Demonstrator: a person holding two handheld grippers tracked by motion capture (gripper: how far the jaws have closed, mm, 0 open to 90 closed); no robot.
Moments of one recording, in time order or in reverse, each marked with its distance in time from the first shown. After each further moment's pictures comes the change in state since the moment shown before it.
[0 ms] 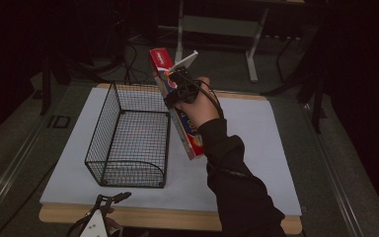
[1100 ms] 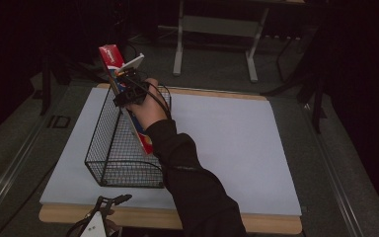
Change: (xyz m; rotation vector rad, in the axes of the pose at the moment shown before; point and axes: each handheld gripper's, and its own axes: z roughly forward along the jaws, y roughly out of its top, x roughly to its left) left arm -0.001 0.000 -0.002 0.005 -0.032 0.008; right arm 0.101 0.038 0.056 -0.107 0.094 -0.083
